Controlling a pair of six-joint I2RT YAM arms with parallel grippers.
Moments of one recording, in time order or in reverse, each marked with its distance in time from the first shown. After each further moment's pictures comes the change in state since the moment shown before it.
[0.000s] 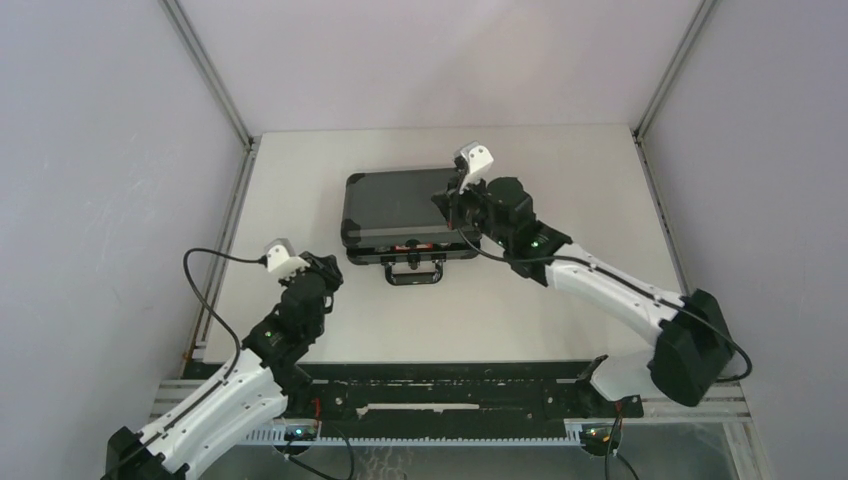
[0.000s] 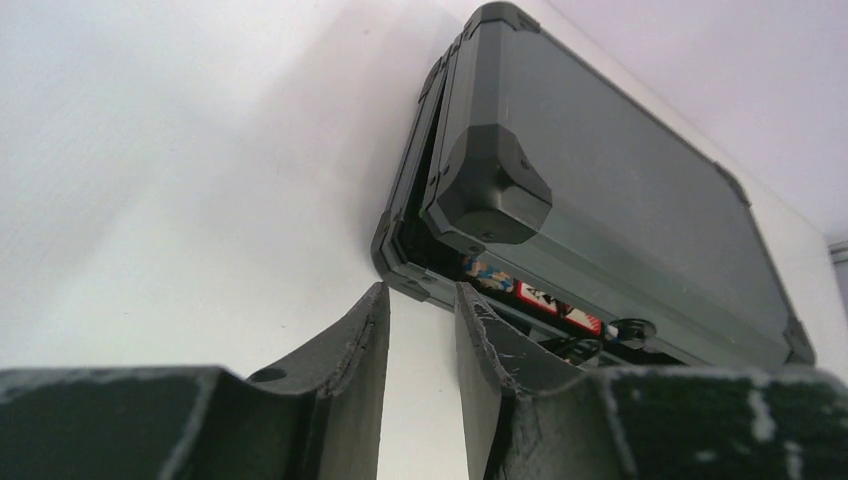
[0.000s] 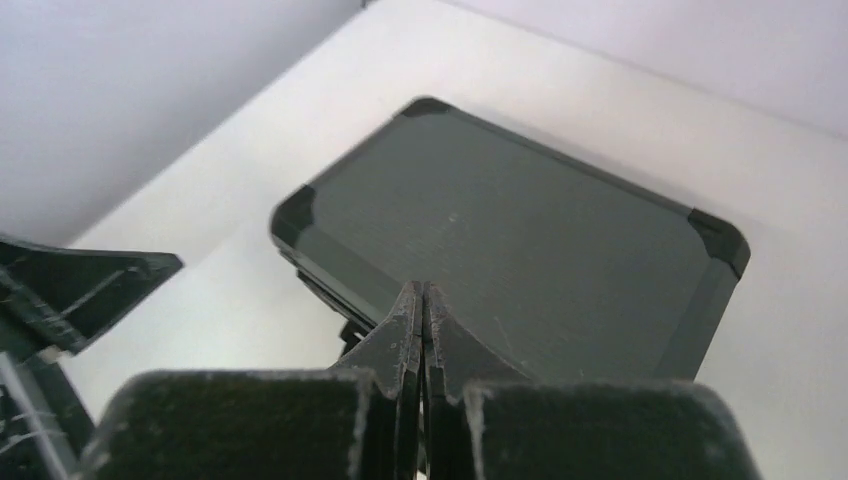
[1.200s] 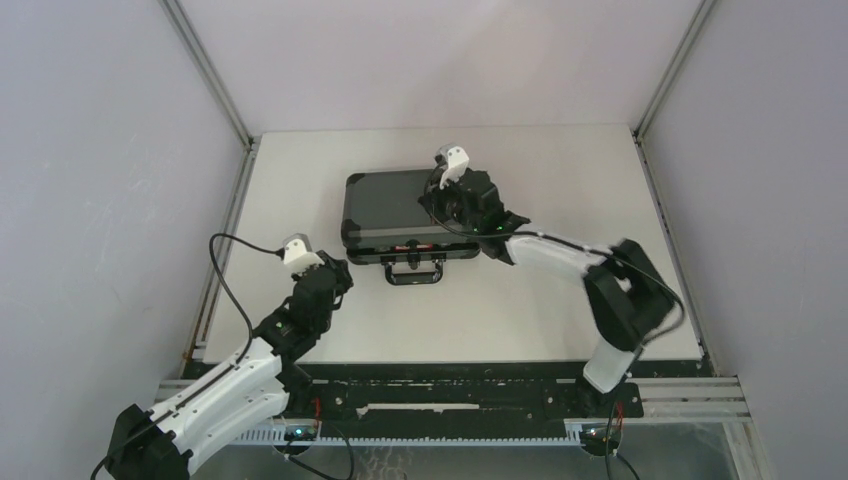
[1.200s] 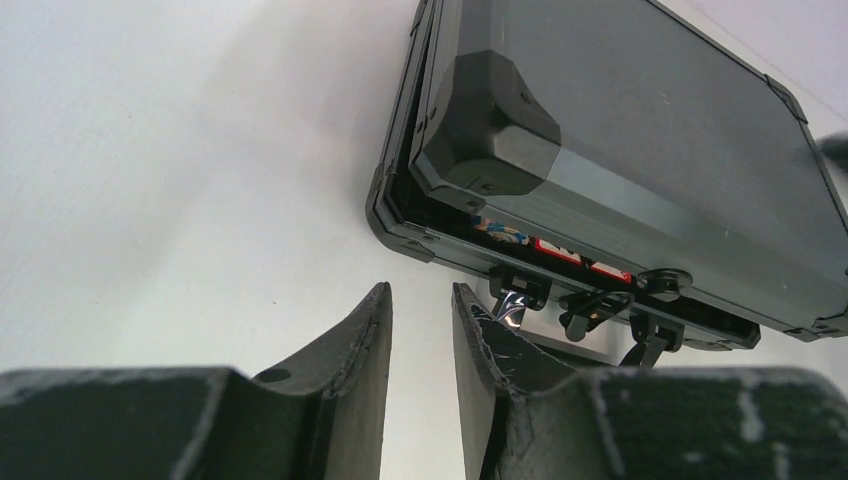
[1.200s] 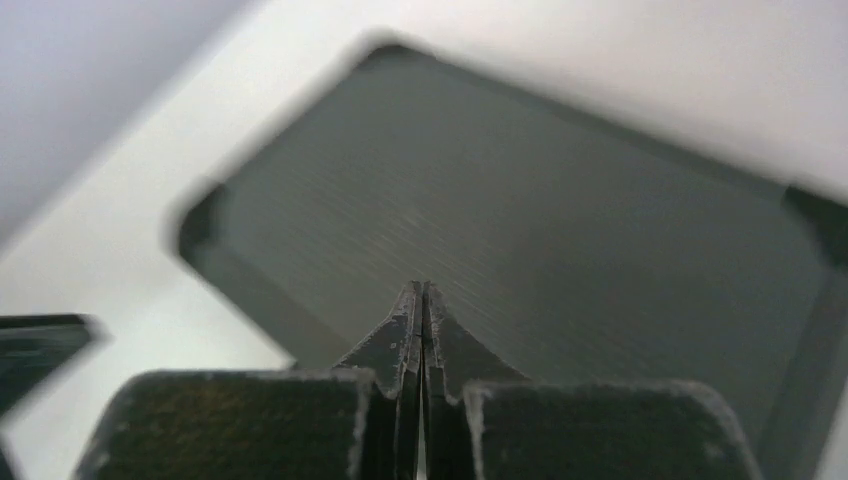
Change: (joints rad) left arm 0.001 0.138 0.000 0.049 0.101 0.044; right arm -0.069 0.314 0.088 0.165 -0.079 0.060
